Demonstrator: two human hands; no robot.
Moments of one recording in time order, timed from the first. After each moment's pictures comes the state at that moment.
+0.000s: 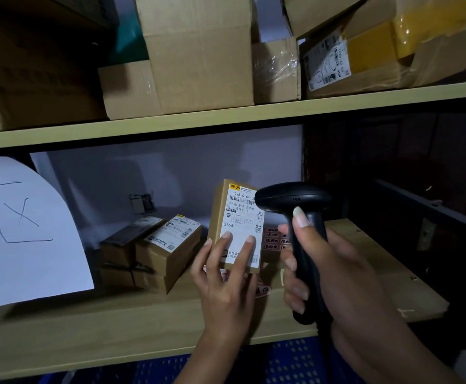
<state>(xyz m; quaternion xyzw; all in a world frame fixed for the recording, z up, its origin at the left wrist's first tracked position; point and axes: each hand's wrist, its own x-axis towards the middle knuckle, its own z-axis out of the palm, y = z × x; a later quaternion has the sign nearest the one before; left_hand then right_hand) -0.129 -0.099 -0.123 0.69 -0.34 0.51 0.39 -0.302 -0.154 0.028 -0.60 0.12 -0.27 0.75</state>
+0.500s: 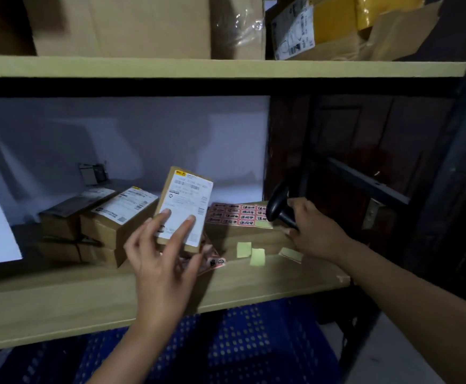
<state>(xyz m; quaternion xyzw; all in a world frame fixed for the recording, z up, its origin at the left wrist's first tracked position) -0.140 -0.071 -0.115 0.76 -0.33 0.38 0.41 -0.250 -0.352 -0.062 -0.95 0.25 -0.13 0.12</state>
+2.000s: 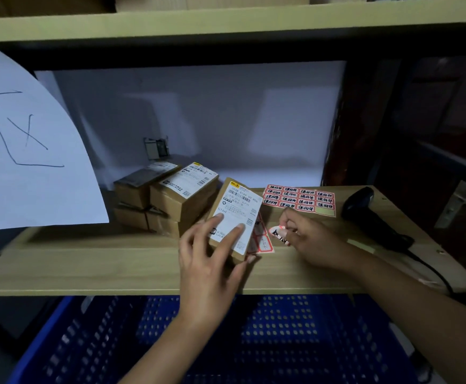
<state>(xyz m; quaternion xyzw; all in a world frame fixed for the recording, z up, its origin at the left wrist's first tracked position) -0.129 -0.029 -0.157 0.81 -0.33 0.33 0.36 -0.177 -0.268 -0.111 -0.93 0.04 -0.12 0.33</state>
